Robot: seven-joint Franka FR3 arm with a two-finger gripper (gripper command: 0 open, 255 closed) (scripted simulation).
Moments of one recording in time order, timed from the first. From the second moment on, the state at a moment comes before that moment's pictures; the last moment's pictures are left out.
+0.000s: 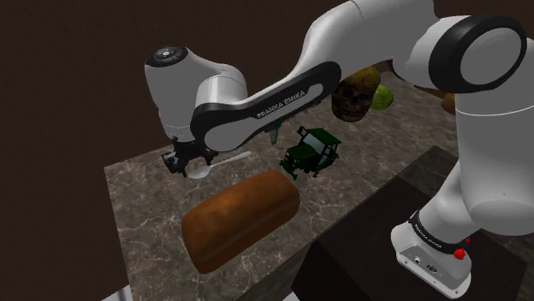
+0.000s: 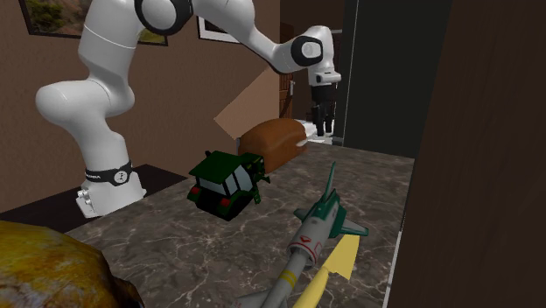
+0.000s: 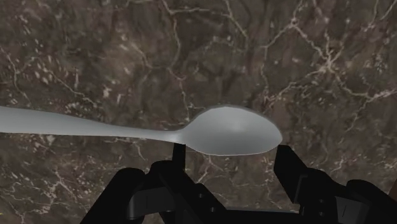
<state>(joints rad) 0.38 0.57 0.53 -1.54 -0.48 2.07 1.12</state>
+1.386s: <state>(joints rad) 0.39 0.50 0.56 -1.36 -0.42 1.84 1.05</state>
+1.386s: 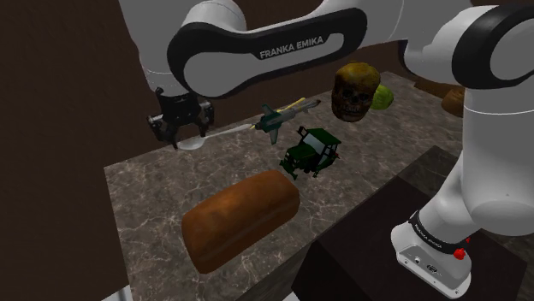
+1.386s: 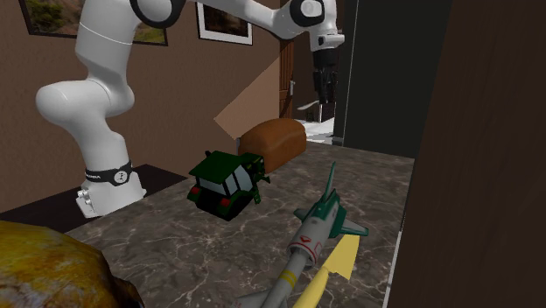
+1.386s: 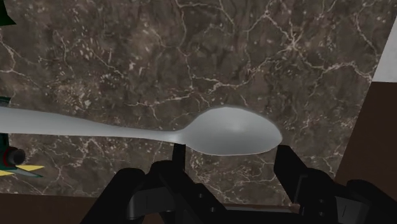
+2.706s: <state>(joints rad) 0.44 0.51 0.56 -1.08 -0.41 1.58 0.99</state>
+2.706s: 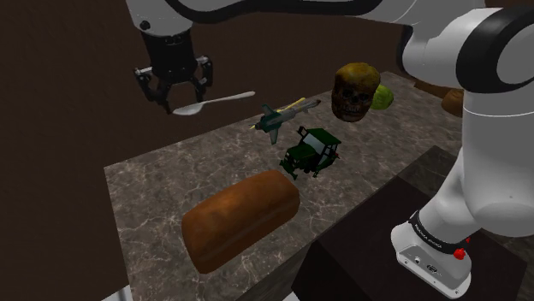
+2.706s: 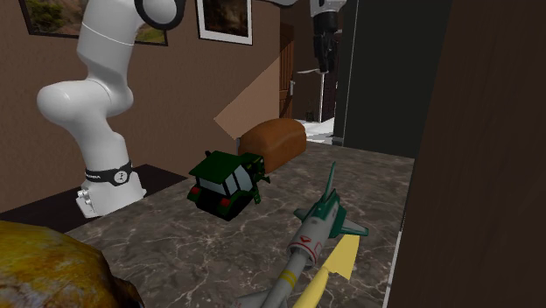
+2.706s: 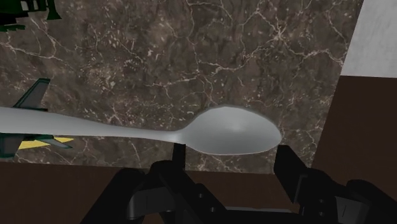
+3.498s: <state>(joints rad) 0.12 -0.01 0.54 -1.73 -0.13 1.82 0.75</state>
